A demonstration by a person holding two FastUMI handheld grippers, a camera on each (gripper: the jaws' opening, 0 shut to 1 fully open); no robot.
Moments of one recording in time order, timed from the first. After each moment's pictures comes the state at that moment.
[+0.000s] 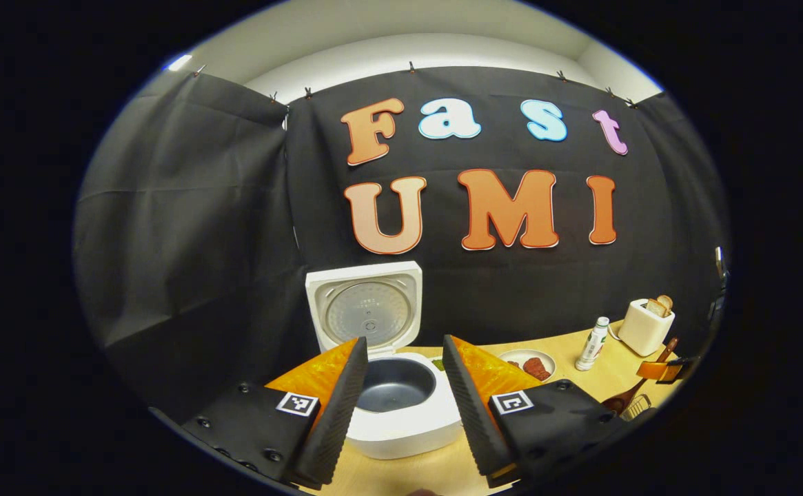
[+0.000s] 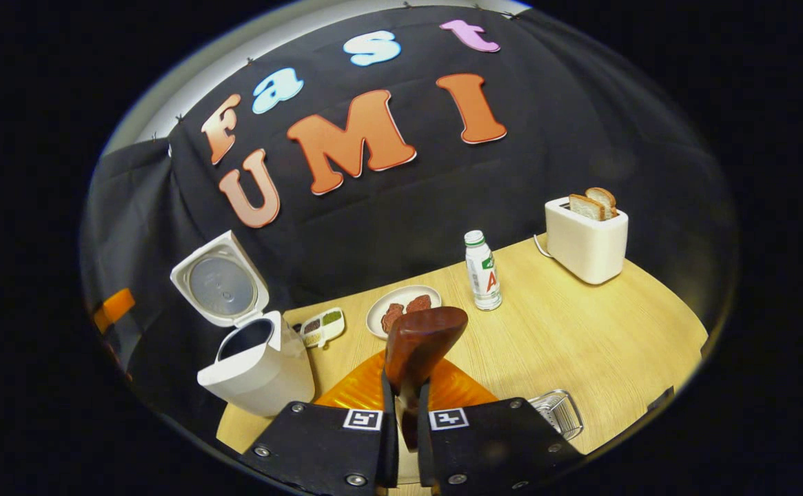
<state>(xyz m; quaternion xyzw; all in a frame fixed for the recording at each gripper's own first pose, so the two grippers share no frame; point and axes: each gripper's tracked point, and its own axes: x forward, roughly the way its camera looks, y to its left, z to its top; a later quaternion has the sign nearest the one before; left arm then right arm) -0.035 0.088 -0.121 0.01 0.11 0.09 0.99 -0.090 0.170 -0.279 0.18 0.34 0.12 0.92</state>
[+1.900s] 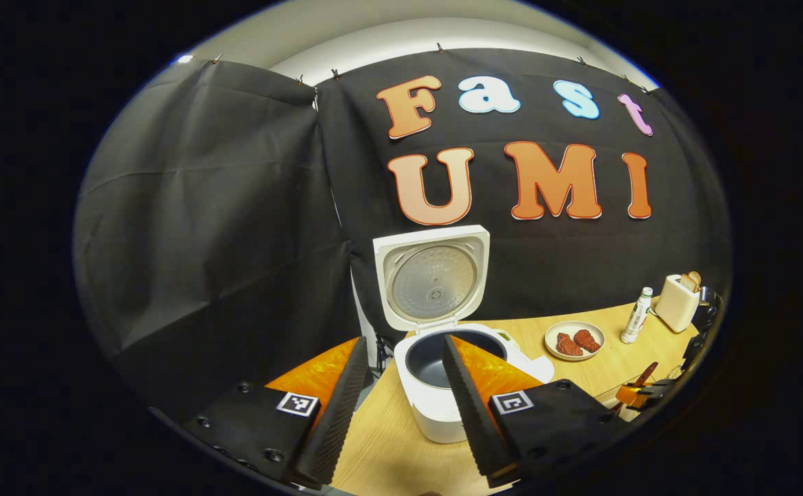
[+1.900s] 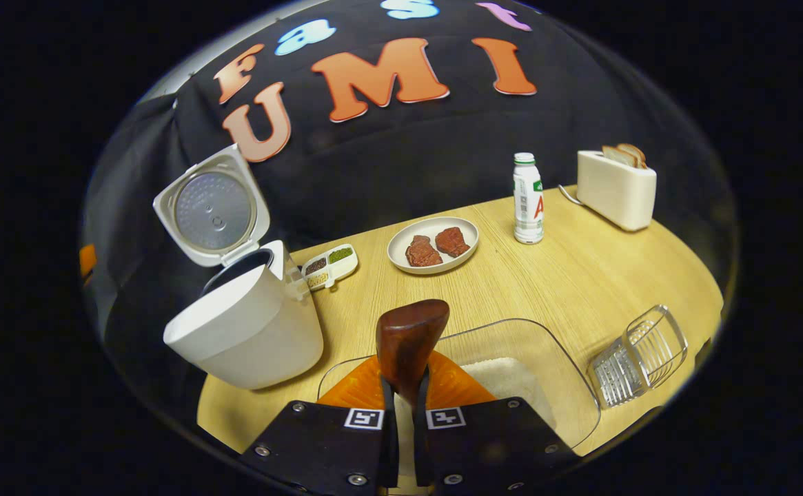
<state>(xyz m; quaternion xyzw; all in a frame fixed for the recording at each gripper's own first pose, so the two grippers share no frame) -0.057 0.179 -0.168 0.03 0.16 0.13 0.98 -0.138 0.270 -0.354 0.19 0.42 0.10 0.88</state>
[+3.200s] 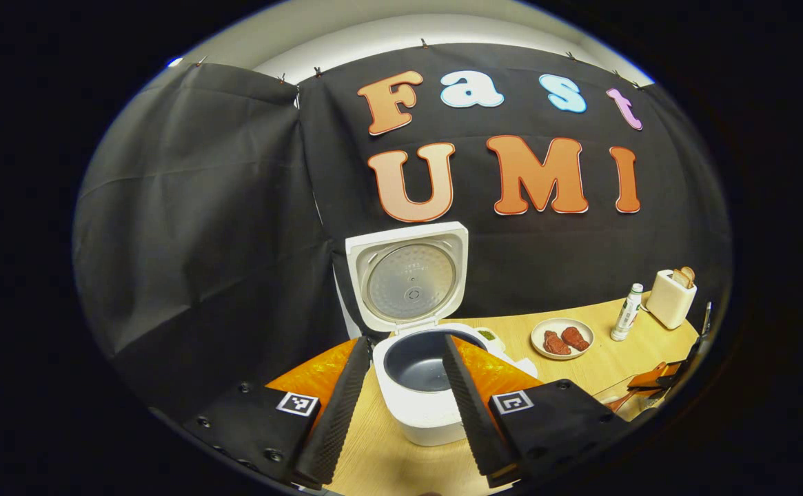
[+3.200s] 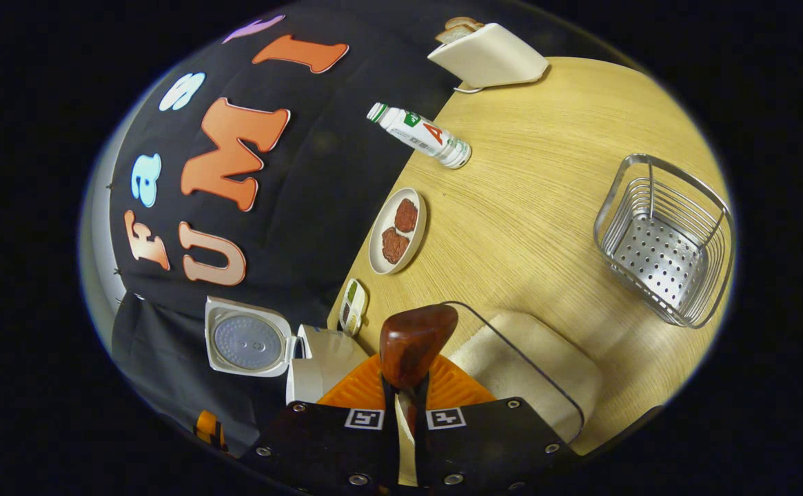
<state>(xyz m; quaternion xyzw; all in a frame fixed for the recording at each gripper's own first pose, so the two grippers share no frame) -0.035 0.146 -0.169 0.03 0.17 0.10 0.98 -0.126 0.223 -0.363 0.53 0.46 0.03 0.71</state>
